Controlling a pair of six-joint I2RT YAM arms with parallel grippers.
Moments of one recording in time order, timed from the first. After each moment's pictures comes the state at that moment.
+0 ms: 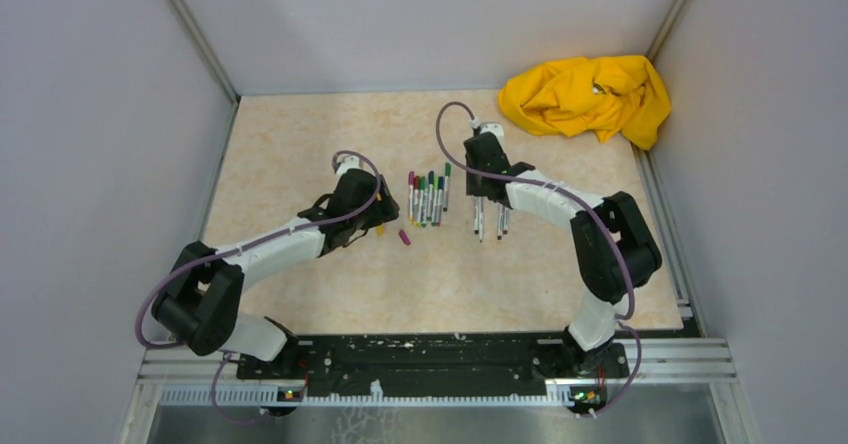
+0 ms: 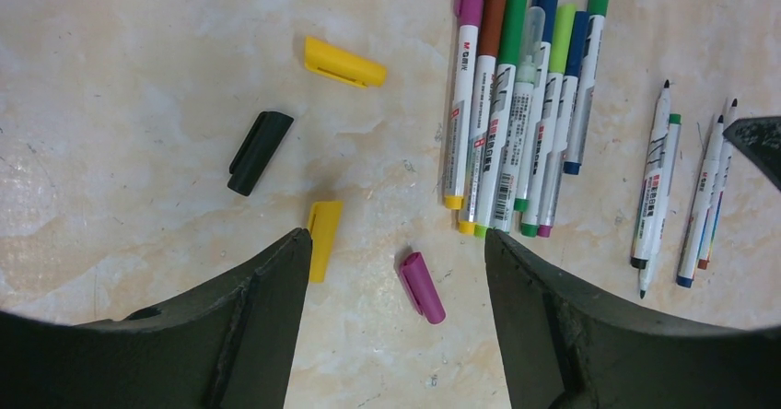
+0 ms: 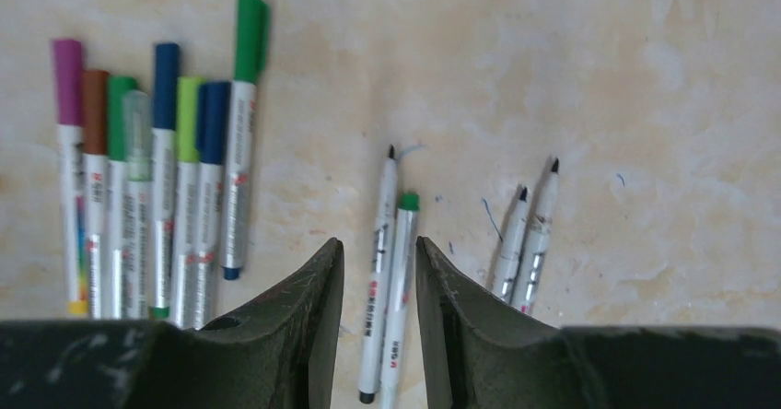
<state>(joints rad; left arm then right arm) -0.61 1.44 0.76 -0.02 -0.27 -0.74 0.53 1.72 1.10 -0.23 0.30 0.38</state>
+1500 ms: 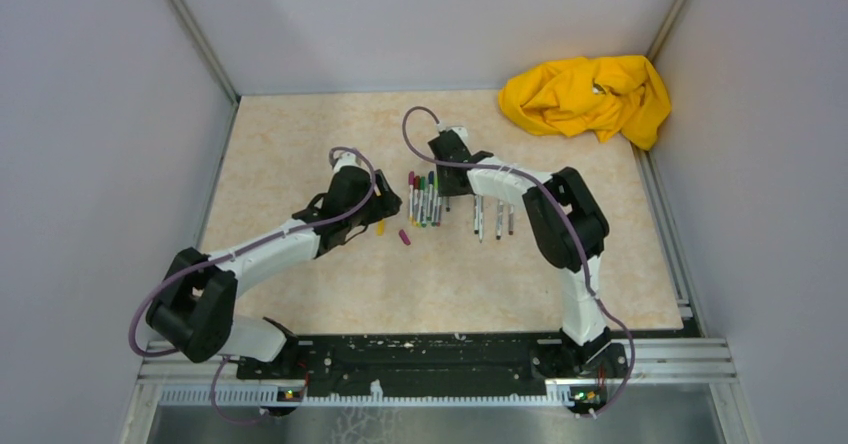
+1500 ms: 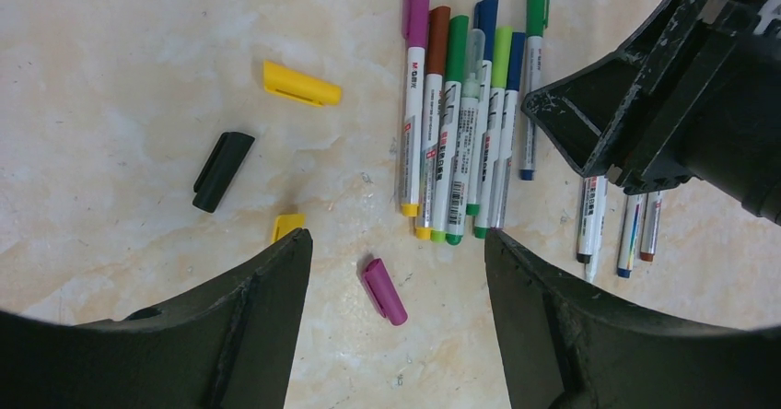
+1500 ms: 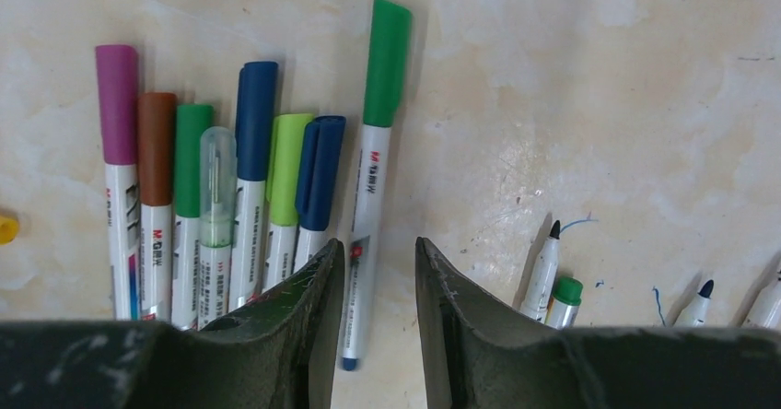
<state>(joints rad) -0.59 1.40 0.76 0.03 -0.21 -0.74 0.62 2.02 1.42 -0.34 0.27 0.40</state>
